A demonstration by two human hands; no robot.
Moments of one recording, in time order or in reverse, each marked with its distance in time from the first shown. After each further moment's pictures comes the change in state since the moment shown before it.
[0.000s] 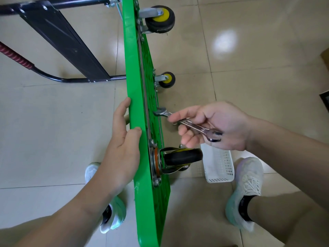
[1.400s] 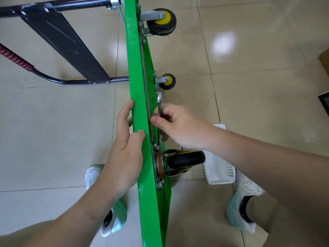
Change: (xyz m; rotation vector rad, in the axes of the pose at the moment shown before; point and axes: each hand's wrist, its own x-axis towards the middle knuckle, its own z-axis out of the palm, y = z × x) left_hand -0.002 0.006 -0.002 0.010 -0.020 0.008; right_hand 0.058 0.022 0.037 -0.855 0.258 -0.420
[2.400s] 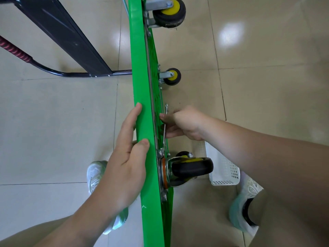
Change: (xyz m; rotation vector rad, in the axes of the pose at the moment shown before) left_hand 0.001 -0.010 -0.009 0.038 -0.041 -0.010; right_hand 0.069 0.067 0.003 0.513 0.010 0.623
